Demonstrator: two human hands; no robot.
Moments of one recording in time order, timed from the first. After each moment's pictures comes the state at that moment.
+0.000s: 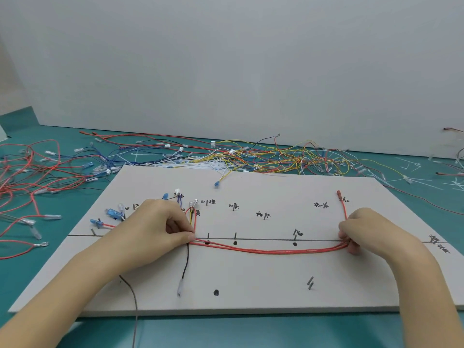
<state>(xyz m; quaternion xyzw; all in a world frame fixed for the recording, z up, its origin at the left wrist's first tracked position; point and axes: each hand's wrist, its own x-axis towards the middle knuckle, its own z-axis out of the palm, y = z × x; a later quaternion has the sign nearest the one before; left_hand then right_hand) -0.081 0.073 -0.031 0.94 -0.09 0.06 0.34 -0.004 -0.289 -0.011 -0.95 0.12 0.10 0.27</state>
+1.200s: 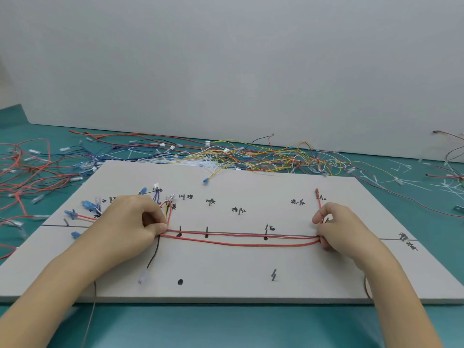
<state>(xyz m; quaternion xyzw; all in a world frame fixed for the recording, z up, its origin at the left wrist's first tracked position) -0.079 0.091 -0.037 0.95 -0.01 0.14 0.29 -0.010 -0.266 -0.025 -0.94 0.06 0.04 0.34</state>
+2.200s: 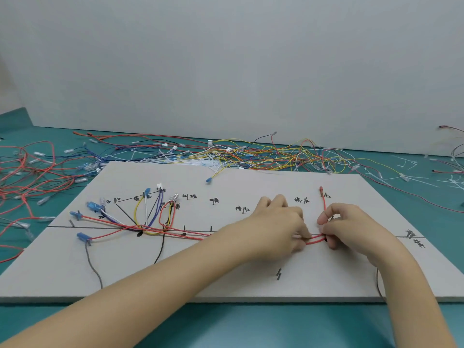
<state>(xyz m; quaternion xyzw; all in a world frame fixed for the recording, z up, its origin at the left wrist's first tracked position) -0.022 -0.094 -0.026 0.94 -0.33 -0.01 0.10 -0.010 -0.272 -0.018 -0.91 0.05 0.08 0.40</state>
